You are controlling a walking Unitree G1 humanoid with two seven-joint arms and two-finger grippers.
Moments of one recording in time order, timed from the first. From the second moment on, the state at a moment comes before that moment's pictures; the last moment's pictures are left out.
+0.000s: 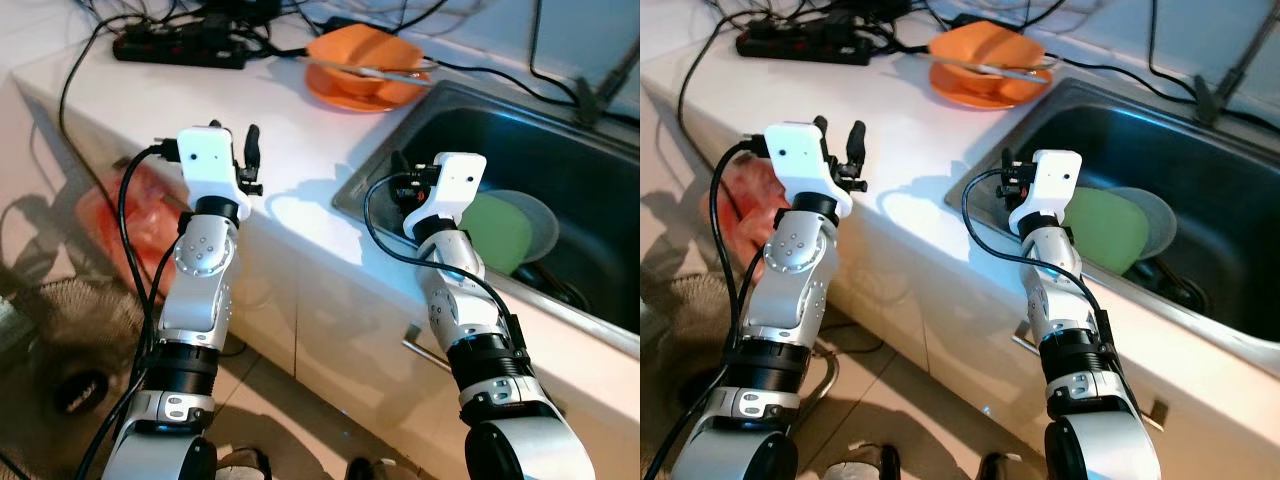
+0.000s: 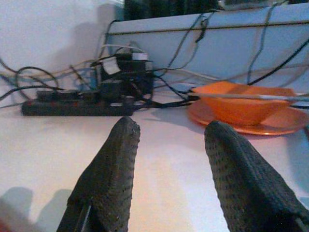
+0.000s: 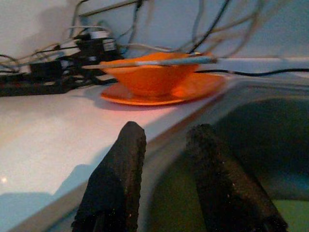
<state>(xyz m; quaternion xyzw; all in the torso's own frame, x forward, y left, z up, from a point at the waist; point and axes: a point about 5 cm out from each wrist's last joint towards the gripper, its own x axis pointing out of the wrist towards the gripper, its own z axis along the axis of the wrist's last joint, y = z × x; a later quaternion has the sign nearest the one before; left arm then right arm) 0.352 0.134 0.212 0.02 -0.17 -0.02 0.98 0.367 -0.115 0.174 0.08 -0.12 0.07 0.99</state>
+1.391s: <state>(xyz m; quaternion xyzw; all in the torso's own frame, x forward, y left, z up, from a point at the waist) 0.353 0.131 0.209 0.03 -0.16 -0.02 0.99 0.365 -0.129 0.165 0.08 -0.09 0.05 0.99</state>
